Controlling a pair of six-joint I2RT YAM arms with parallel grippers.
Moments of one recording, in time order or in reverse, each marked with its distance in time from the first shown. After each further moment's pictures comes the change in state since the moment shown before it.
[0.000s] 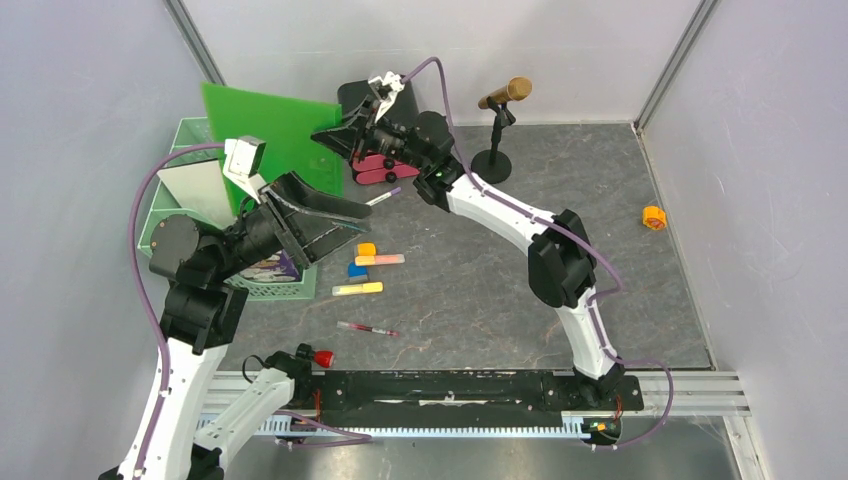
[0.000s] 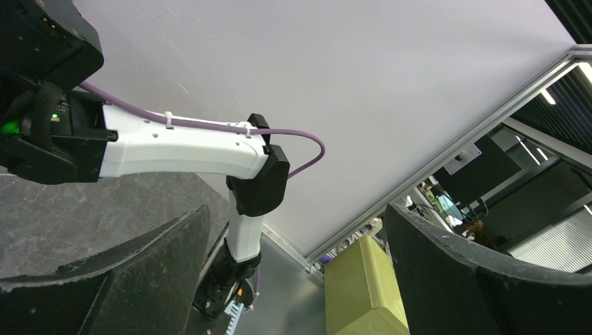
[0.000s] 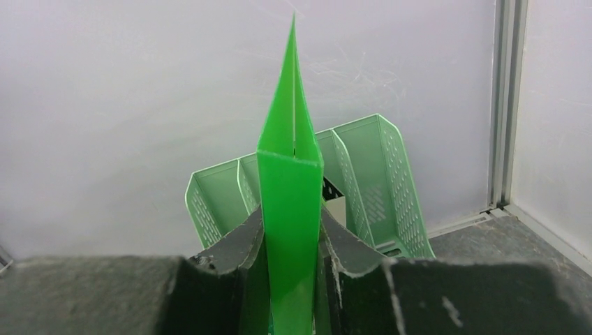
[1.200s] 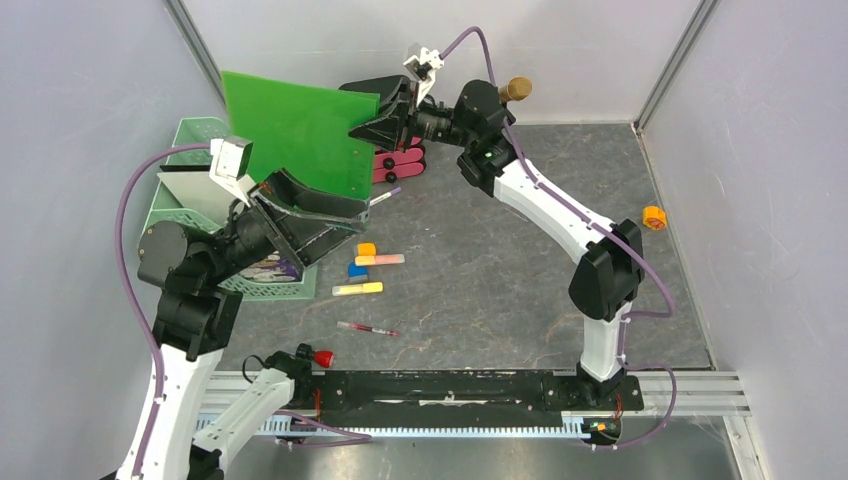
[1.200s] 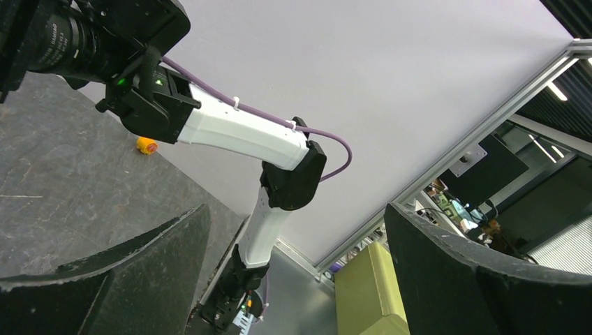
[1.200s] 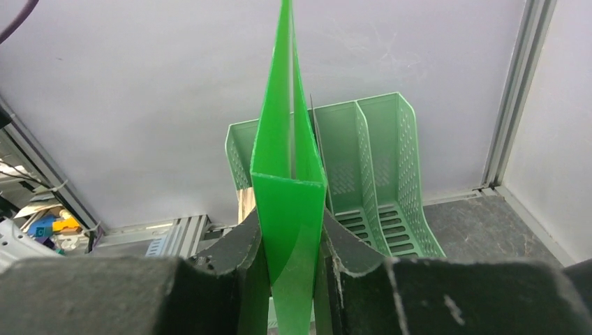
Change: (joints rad) left arm 0.000 -0.011 0.034 -0.003 -0.023 0.034; right arm -0.105 -0.249 -0.111 -0.217 -0.265 -0.080
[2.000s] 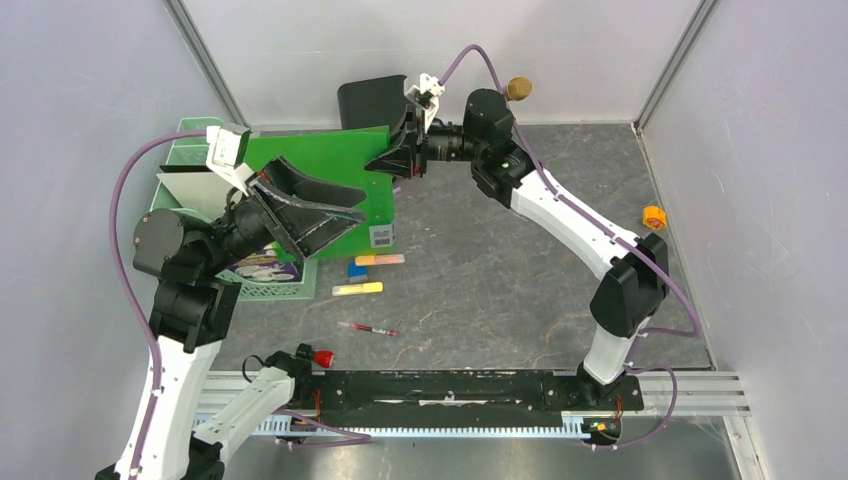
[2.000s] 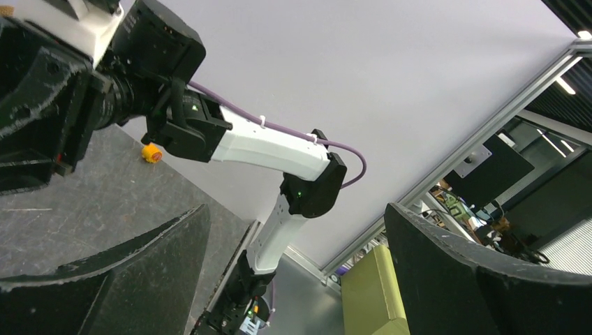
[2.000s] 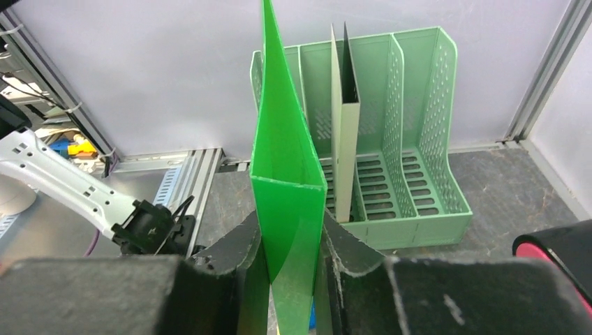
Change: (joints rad) left arm 0.000 0.058 0.077 -0.014 0.004 0.022; right arm -0.001 -0.150 -0.166 -0.202 -0.106 -0.192
